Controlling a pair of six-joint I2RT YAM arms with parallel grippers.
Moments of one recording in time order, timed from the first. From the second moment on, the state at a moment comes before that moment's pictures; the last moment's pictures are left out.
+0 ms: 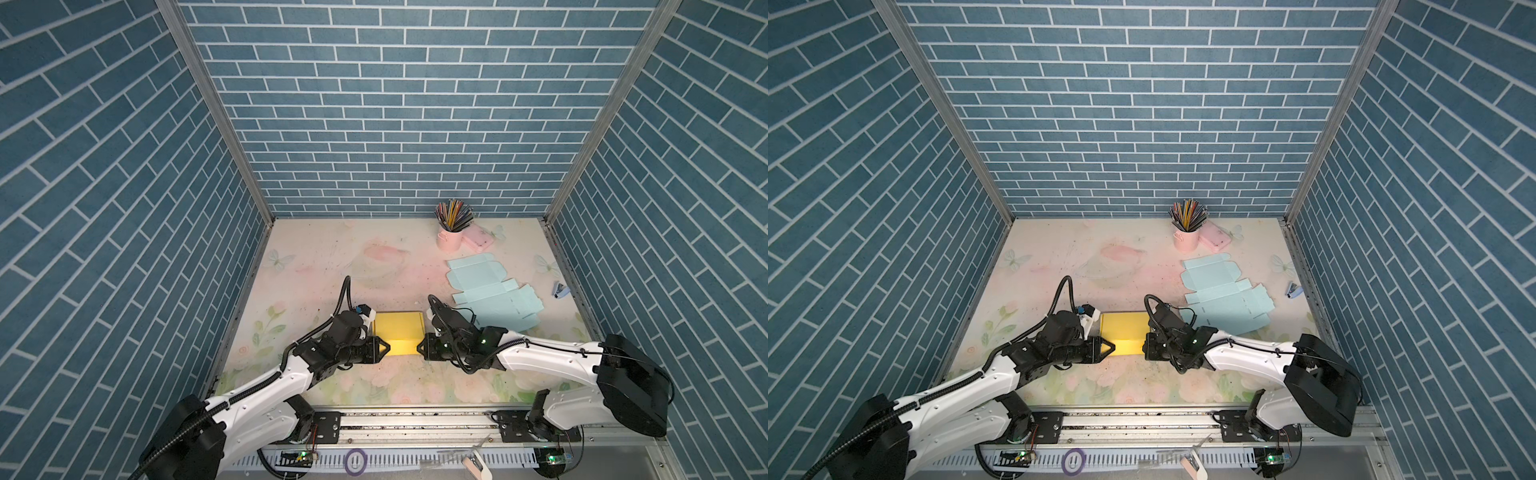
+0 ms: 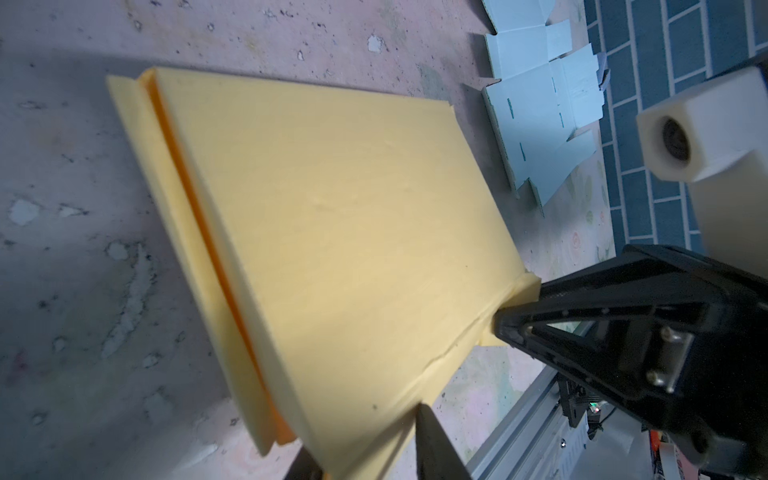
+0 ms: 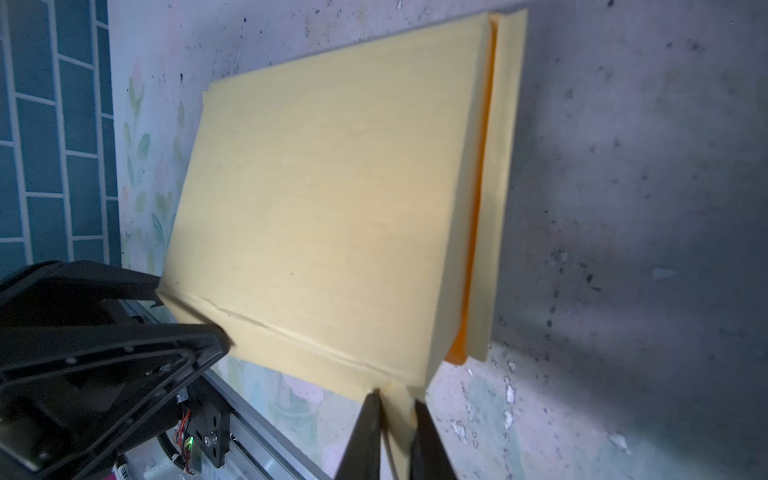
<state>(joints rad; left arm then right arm) -0.69 0.98 0.38 -0.17 0.32 -0.70 1.05 1.37 0.66 -0.16 -0.13 0.95</state>
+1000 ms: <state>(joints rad) -0.69 0.88 0.36 -0.29 0.31 -0.67 1.05 1.21 0.71 -0.43 -0.06 0.89</state>
